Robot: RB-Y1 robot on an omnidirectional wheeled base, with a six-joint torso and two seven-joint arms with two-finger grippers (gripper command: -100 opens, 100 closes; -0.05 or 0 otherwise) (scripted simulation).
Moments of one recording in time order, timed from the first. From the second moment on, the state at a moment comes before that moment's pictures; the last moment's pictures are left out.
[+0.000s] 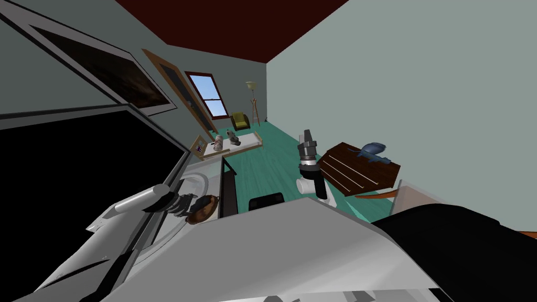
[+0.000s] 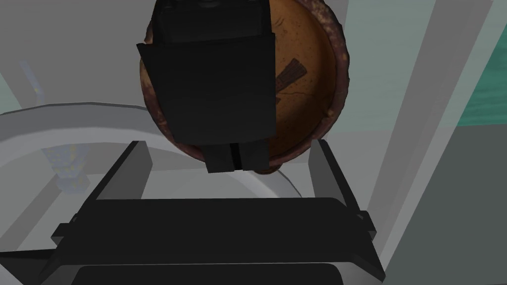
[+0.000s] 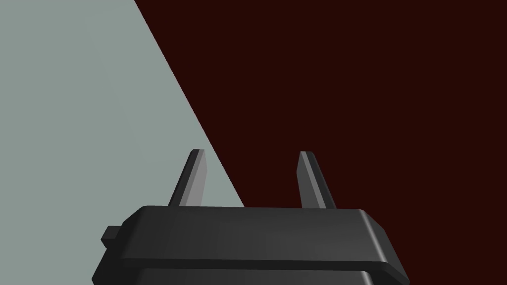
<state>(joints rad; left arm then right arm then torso) -0.10 0.86 0.22 -1.04 0.84 1.47 -0.24 0.46 0.01 0.05 -2.34 0.05 -0.39 0.16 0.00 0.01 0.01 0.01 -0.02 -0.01</state>
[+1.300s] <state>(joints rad) -0.11 0.92 0.24 -1.07 0.88 1.57 -0.21 0.46 0.01 0.05 -2.34 0.05 -0.39 0.16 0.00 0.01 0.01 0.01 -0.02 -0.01</state>
